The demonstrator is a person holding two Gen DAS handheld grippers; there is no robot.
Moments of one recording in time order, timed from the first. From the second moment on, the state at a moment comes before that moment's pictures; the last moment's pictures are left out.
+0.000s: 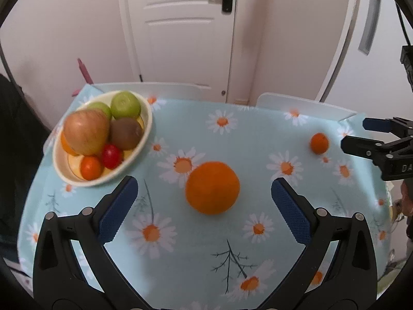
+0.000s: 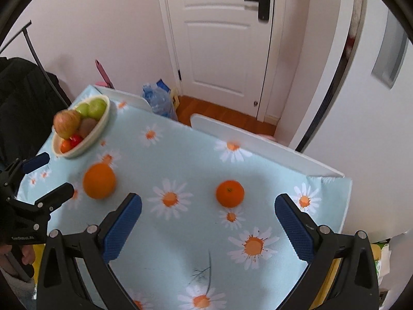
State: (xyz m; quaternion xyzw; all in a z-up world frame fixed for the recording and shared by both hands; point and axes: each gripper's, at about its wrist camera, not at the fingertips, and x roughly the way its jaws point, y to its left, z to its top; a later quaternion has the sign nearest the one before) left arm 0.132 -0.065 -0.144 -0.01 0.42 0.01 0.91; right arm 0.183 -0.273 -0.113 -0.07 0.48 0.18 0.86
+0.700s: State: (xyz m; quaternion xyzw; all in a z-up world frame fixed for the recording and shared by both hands) left arm 0.161 -0.076 -0.198 -0.02 0.45 0.04 0.89; right arm 0.216 -0.291 -0.185 -0.07 0.50 0.20 0.84
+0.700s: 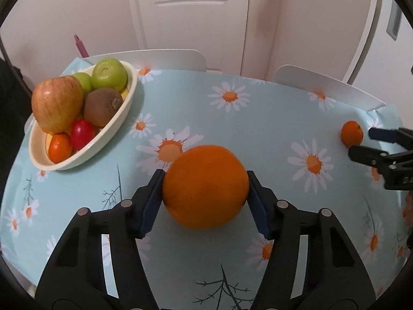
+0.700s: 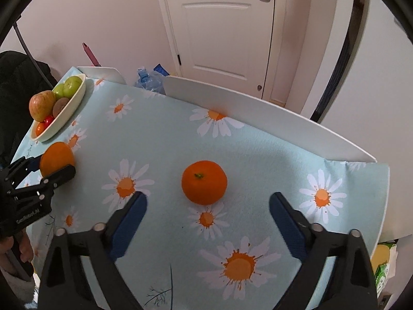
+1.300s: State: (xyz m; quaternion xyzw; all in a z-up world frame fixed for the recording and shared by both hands) left arm 0.157 -0.075 -0.196 -0.02 0.46 0.04 0.89; right arm 0.229 -0.281 -0.192 -0.08 0.50 0.20 0.84
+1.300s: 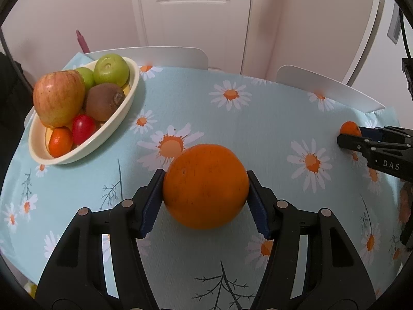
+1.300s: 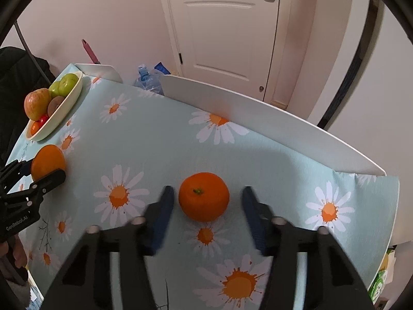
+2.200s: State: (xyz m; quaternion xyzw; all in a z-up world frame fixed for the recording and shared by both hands) left arm 0.104 0.003 -0.127 -0.04 0.42 0.08 0.90; right arm 0.195 -0.203 -0.124 -0.09 0.47 0.27 0.84
